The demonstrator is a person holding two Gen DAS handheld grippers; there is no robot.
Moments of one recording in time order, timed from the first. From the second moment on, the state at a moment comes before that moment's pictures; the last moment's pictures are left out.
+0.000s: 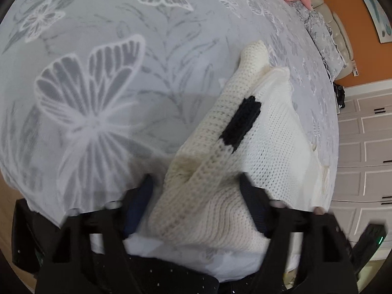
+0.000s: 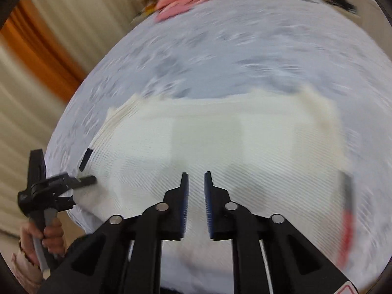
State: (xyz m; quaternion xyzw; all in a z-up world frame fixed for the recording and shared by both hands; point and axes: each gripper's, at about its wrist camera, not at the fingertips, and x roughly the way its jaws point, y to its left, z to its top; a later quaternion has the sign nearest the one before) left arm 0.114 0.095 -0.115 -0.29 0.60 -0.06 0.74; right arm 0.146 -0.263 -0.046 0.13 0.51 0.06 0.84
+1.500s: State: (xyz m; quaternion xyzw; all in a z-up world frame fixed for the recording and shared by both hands) left arm 0.020 -0.125 -0.030 -0.02 0.57 -0.20 0.80; right arm 0.101 -0.344 -0.083 0.27 0.55 0.07 0.79
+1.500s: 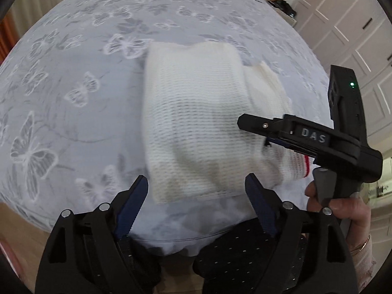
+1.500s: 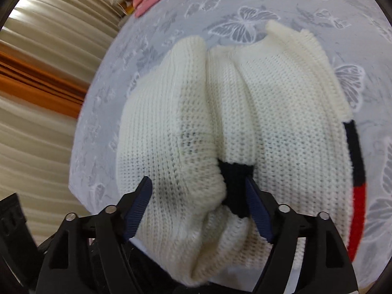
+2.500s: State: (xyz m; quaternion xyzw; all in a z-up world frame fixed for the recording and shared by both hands) left arm 0.006 -0.093 -0.050 0.00 0.58 -0.18 0.79; right arm 0.084 -0.367 -0.008 0.26 0.47 0.07 0.84
